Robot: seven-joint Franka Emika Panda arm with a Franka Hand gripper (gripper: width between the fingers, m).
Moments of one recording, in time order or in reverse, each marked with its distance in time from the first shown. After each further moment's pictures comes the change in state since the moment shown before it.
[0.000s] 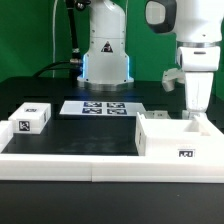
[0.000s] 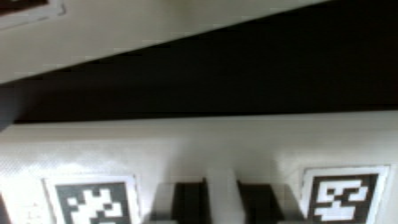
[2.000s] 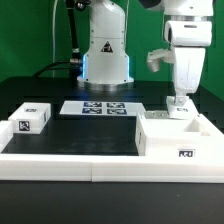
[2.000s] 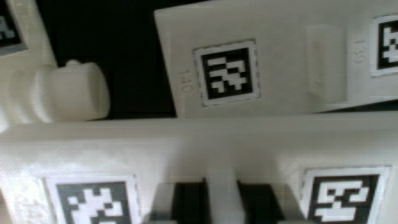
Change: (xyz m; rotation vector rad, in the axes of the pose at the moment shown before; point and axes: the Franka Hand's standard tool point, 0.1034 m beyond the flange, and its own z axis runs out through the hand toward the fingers) arm -0.032 0.055 -0.049 -0.031 -0.041 -0.067
